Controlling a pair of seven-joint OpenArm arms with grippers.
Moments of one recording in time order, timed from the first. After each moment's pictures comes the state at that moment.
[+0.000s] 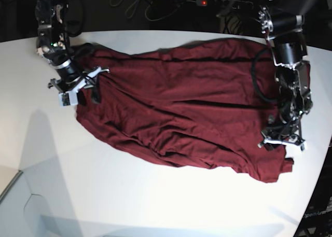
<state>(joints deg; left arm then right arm) -18.6 -14.3 -18.0 54.8 -29.6 -6.4 26.3 -16.1 13.9 4.7 93.5 16.1 17.0 -18.2</state>
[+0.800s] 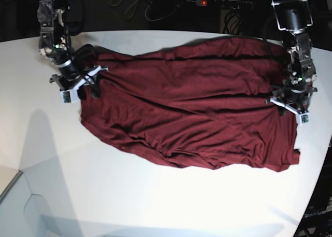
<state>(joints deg) -0.6 -17.5 -17.9 67.7 -13.4 -7.0 23.6 -14.2 13.4 4.9 86.4 16.0 17.0 -17.8</state>
